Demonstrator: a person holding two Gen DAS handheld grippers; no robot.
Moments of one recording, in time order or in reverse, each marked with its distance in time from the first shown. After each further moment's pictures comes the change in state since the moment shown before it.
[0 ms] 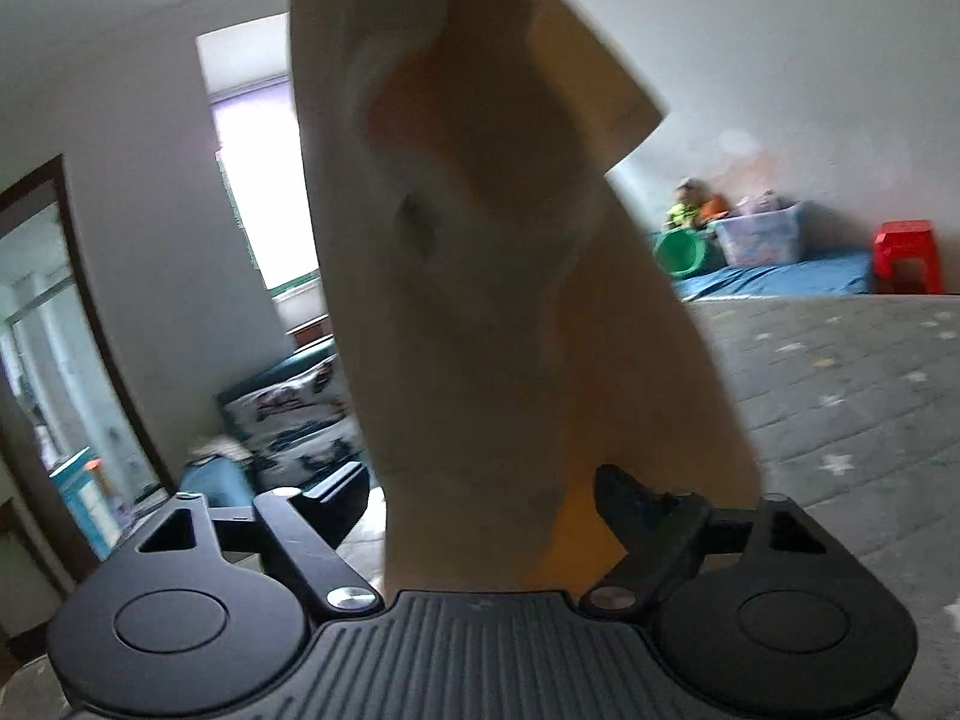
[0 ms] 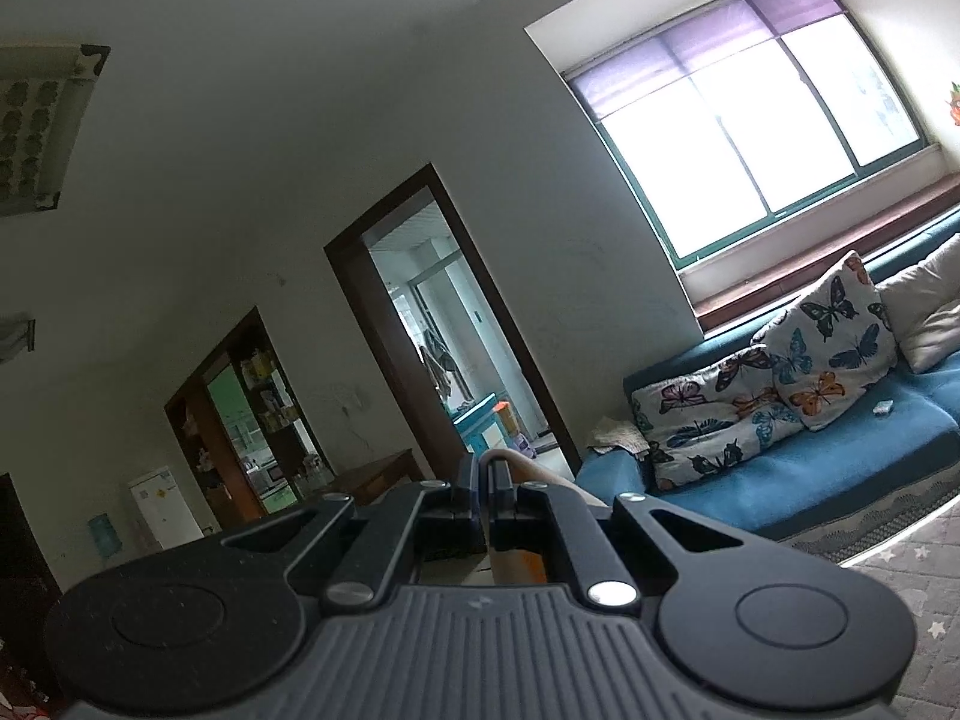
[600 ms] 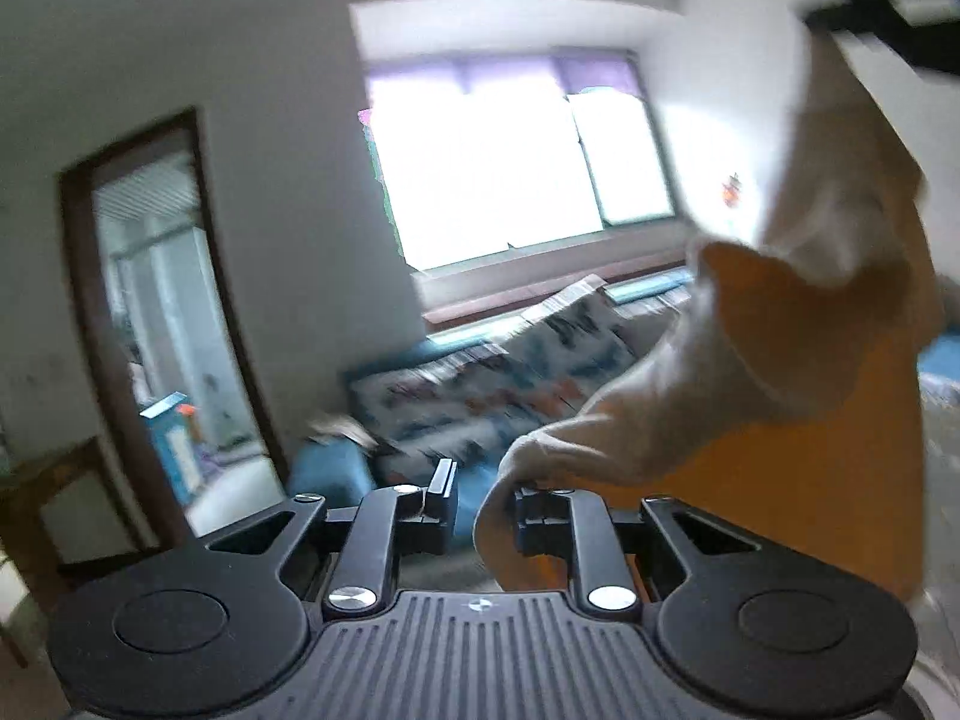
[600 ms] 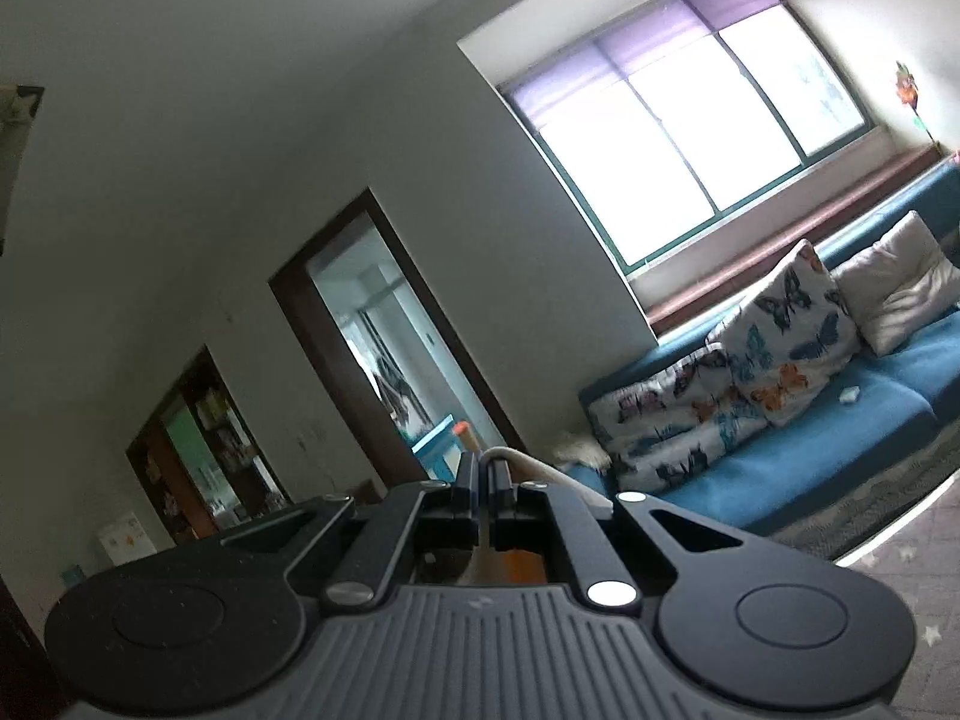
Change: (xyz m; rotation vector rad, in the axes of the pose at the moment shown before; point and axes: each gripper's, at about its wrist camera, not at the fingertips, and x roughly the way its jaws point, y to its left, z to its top) left arm -0.032 0.187 0.077 -0.168 -0.032 0.248; right arm 0.041 -0.044 0.018 0.067 -0.060 -0.079
